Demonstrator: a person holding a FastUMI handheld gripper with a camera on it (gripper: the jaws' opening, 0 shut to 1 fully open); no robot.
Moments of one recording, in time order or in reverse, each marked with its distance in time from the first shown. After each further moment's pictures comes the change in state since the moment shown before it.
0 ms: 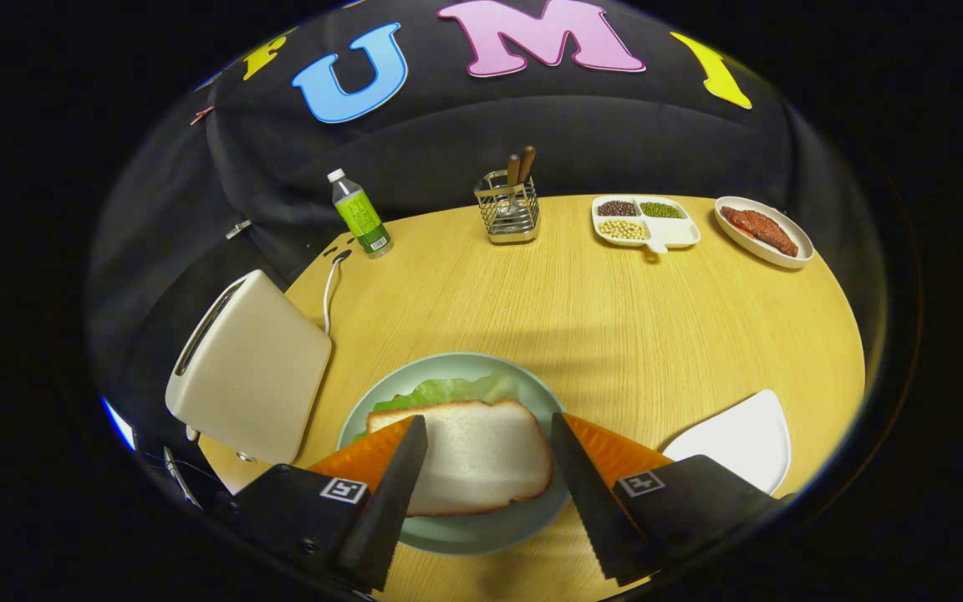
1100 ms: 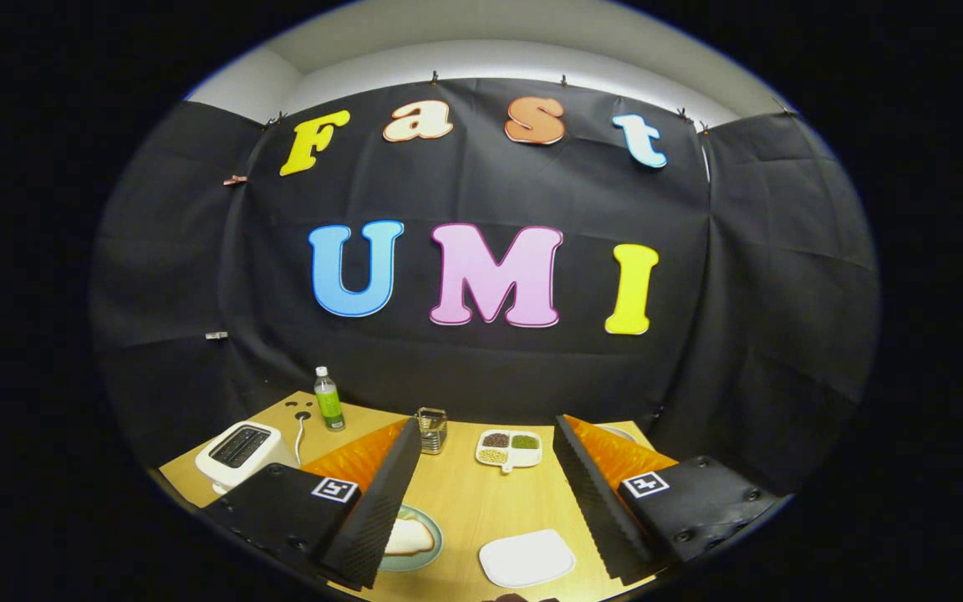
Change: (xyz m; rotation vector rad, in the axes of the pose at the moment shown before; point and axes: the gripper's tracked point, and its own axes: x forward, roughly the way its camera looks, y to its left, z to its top) arm -0.300 -0.019 0.182 -0.186 -0.689 -0.306
